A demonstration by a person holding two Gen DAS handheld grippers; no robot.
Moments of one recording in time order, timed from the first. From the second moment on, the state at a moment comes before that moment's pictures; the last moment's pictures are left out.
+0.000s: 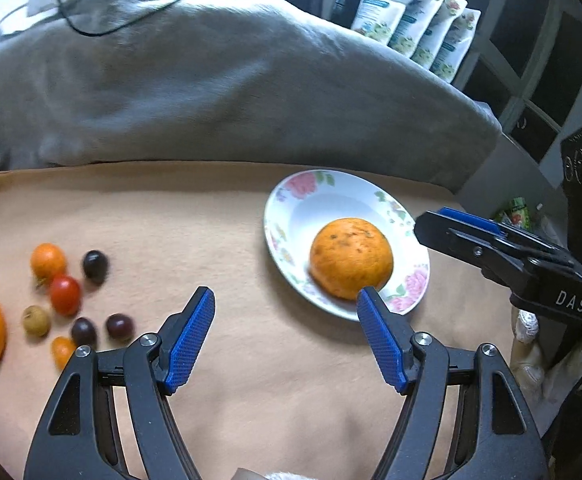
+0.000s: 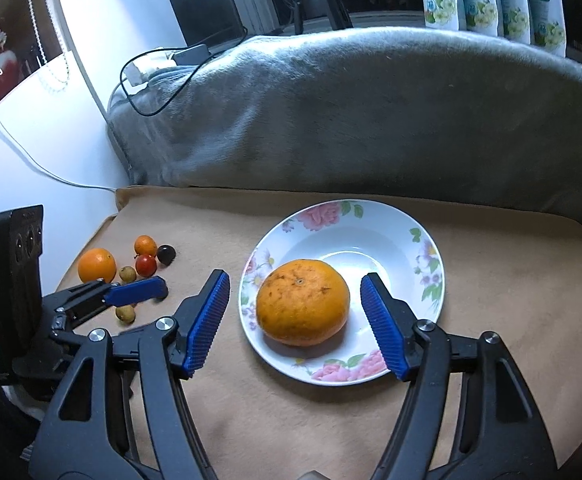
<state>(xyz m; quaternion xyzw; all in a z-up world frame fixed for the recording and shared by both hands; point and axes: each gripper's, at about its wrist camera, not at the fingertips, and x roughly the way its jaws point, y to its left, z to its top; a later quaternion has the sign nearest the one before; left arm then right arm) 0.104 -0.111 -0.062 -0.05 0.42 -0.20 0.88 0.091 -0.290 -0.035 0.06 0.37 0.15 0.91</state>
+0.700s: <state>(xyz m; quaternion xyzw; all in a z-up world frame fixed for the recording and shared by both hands) 0.053 -0.003 -0.052 -0.13 0.38 -0.17 0.90 0.060 -0.216 -0.029 0.01 0.35 0.19 0.92</state>
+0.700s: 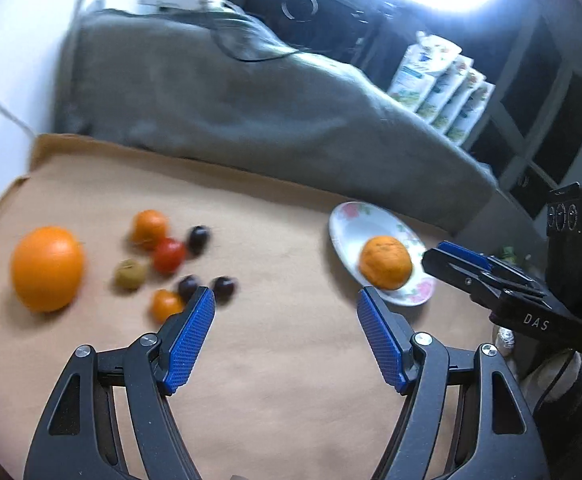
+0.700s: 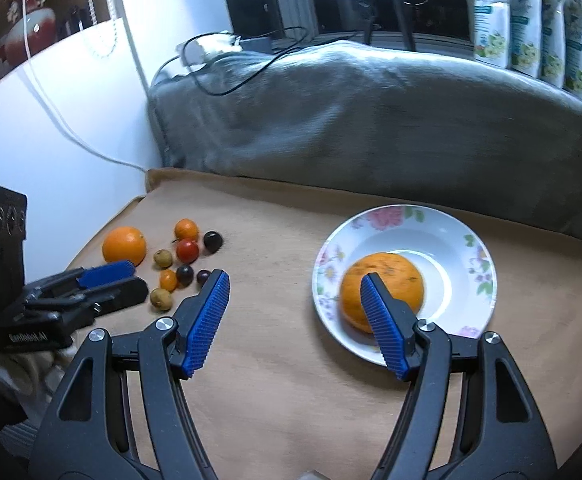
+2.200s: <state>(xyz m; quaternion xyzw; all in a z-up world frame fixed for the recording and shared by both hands) 0.069 0.141 -0.104 -0.18 0.43 0.00 0.89 0.173 0.014 -0.089 0.04 0.50 0.39 0.77</state>
